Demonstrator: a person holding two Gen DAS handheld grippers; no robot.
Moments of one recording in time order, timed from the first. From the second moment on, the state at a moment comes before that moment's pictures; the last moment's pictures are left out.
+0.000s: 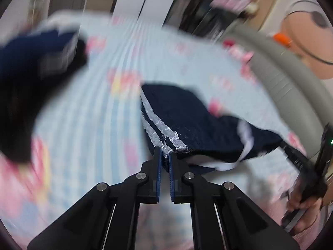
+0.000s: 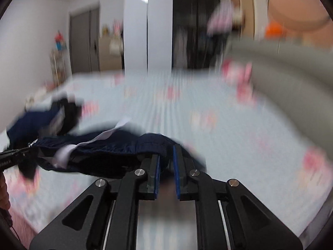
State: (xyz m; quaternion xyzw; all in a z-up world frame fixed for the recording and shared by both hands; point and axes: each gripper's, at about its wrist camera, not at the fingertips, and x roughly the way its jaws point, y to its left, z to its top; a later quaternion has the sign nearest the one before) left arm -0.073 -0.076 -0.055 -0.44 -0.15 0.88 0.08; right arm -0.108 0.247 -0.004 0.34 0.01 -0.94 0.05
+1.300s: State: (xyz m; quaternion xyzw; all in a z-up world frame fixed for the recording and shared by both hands) left arm -0.079 -0.080 -0.120 -0.48 -0.20 0.85 0.12; right arm -0.088 0.295 -0.090 0.41 -0.10 -0.91 0.02
